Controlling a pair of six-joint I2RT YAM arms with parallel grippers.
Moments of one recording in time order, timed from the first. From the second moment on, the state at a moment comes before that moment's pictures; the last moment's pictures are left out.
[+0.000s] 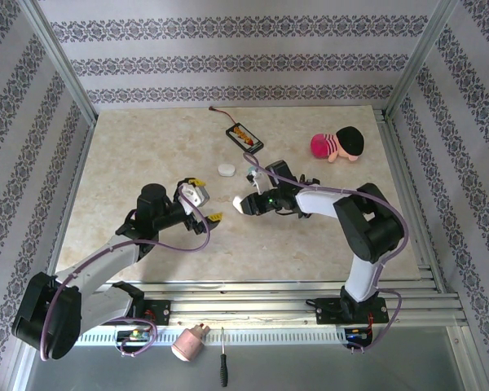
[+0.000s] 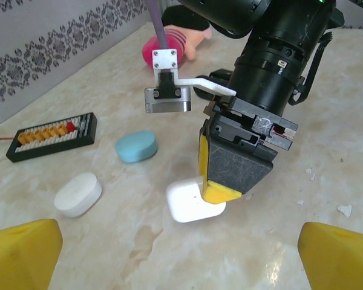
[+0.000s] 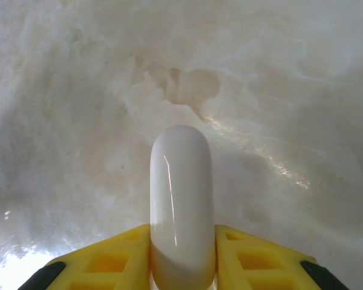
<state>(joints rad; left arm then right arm) -0.37 1.08 0.47 0.24 0.50 0.39 0.53 1.83 0.95 -0.02 -0.56 0.25</state>
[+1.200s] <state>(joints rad) -0.14 1.20 0.22 0.58 -0.01 0.23 0.16 1.26 0.70 0.17 -0.08 0.01</state>
